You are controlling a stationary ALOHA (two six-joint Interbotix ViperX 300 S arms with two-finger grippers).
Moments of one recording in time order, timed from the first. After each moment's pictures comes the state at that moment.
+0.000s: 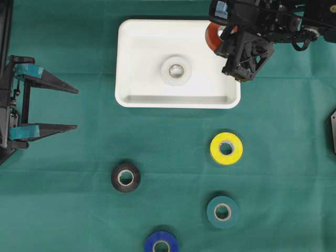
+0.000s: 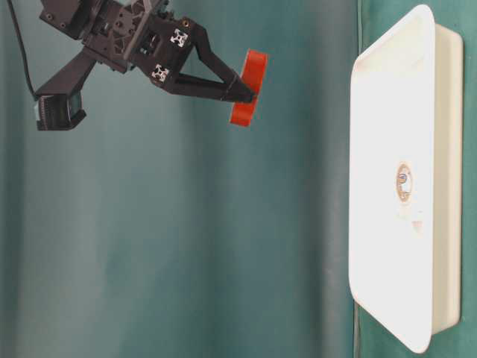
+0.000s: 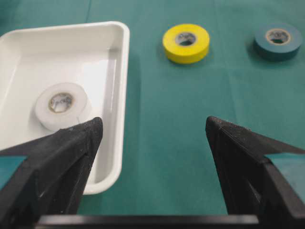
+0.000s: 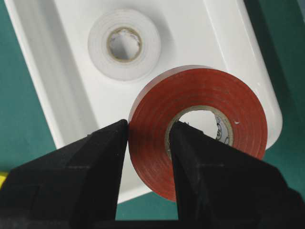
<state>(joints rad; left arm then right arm) 0.03 -0.92 1.12 0.00 0.11 0.12 -0.34 -0.20 0.42 -0.07 0.73 0.20</state>
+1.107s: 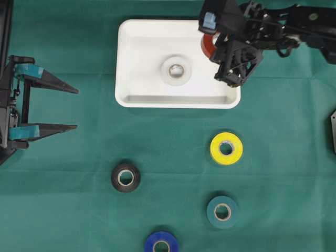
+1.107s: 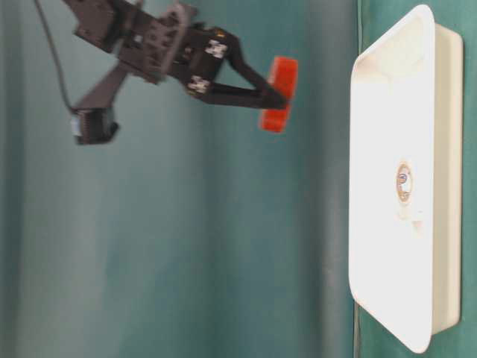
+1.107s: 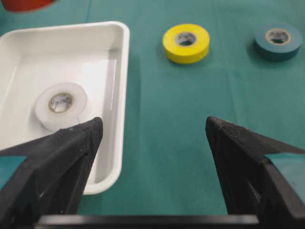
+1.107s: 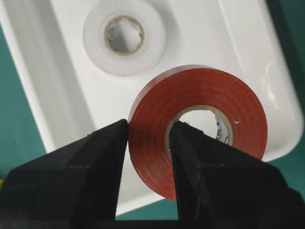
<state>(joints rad) 0.03 -0.92 1.12 0.00 0.11 0.12 -0.34 -0.11 0.45 -0.07 0.66 0.20</state>
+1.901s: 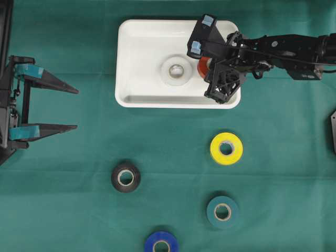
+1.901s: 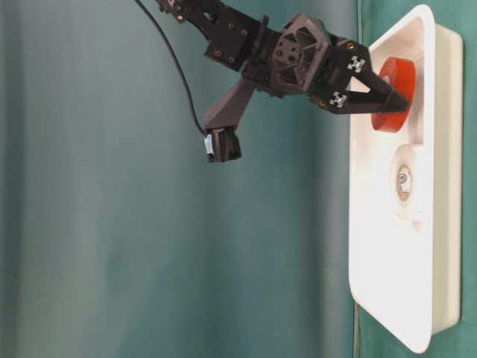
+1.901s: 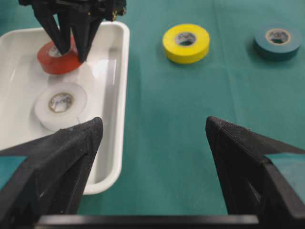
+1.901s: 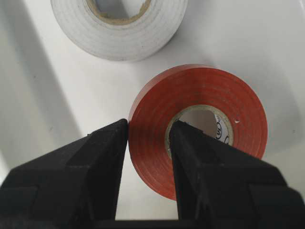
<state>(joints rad) 0.03 -0.92 1.12 0.00 0.11 0.12 -0.34 0.10 0.56 -0.07 0.41 0.28</state>
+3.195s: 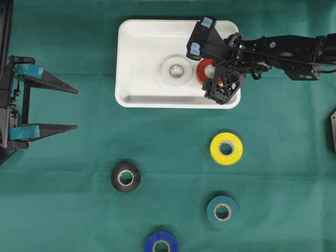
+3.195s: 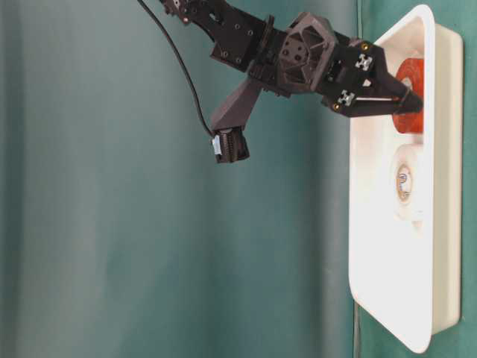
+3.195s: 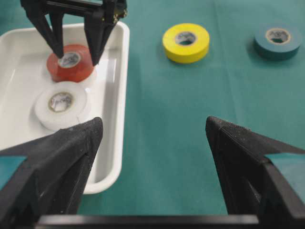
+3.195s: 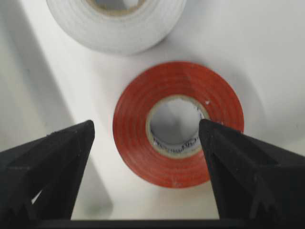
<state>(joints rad) 0.03 -0.92 1.12 0.00 0.12 0.12 -0.34 0.11 0.56 -0.07 0.44 0.27</state>
